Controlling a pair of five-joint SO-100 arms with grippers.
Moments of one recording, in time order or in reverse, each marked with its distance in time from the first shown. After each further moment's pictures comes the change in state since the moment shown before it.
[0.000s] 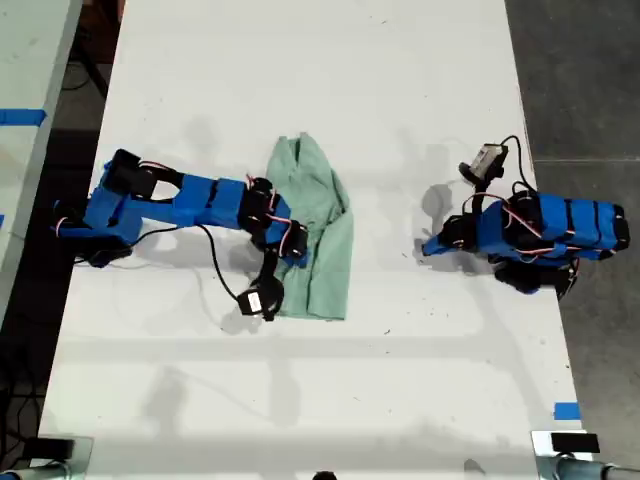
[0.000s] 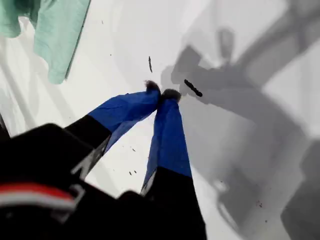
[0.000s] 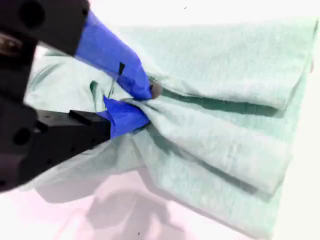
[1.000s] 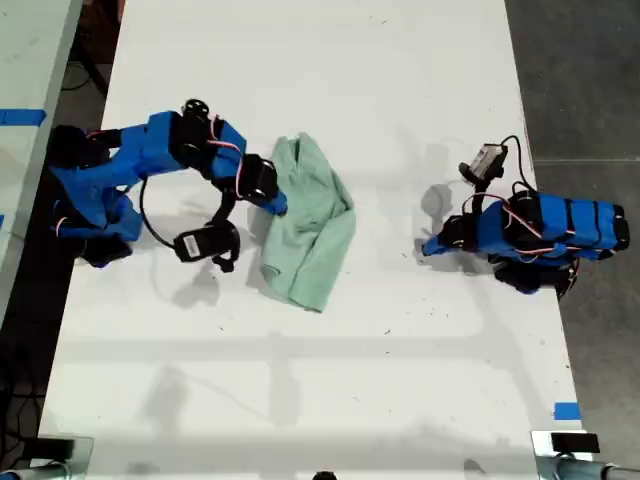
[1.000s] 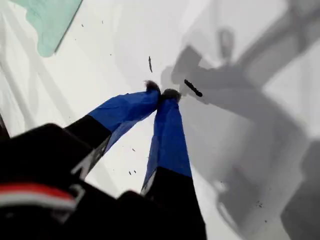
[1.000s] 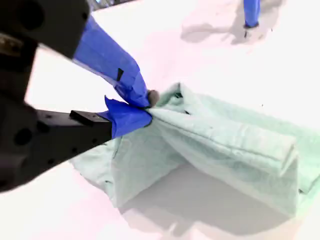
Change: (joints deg) arm 0 -6.2 25.5 4.6 11.2 9.1; arm 1 0.0 0.0 0.0 0.0 -0.2
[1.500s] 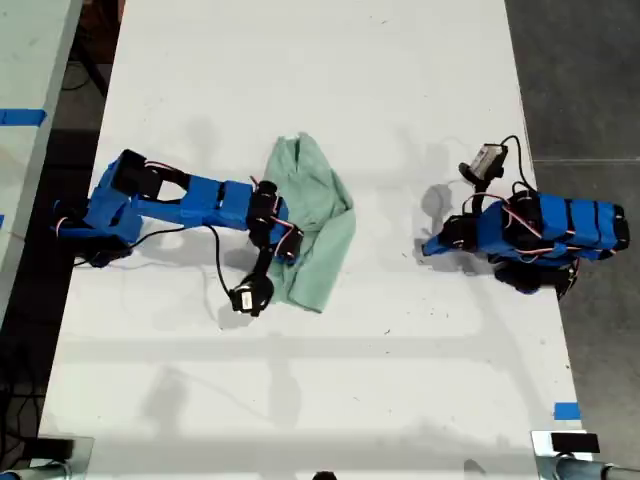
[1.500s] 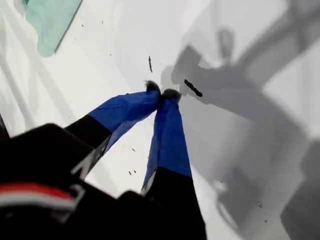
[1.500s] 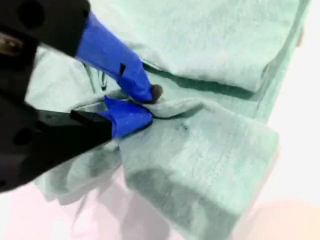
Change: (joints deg) arm 0 4.7 -28.5 -2.1 -8.1 0.0; arm 1 0.0 0.0 0.0 0.0 0.0
